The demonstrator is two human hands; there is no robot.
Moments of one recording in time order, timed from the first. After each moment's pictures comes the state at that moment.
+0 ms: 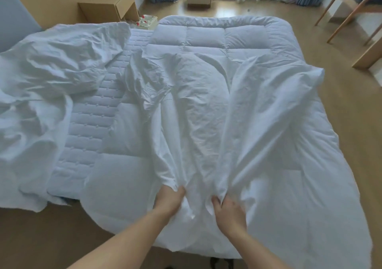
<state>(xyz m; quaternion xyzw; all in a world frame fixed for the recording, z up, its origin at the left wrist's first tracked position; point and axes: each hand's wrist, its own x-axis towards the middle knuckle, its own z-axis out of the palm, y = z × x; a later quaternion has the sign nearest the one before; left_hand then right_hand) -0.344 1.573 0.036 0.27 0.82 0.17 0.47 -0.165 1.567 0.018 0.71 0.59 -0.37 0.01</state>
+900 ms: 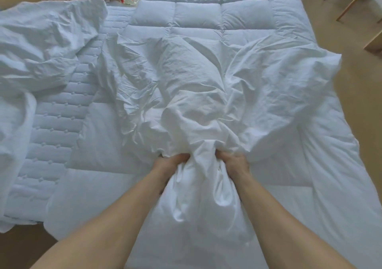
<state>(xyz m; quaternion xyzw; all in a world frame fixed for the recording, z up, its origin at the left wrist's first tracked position) -0.337 1.749 -0.016 0.11 0.70 0.39 0.58 -0.145 1.781 -0.013 0.71 0.27 -0.58 -0.31</state>
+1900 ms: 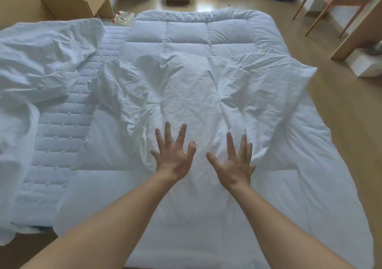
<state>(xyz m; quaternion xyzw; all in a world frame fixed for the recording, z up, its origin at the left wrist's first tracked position) -0.333 1.715 0.041 0.60 0.74 0.15 0.26 -0.156 1.701 0.018 0.74 0.59 -0.29 -0.15</state>
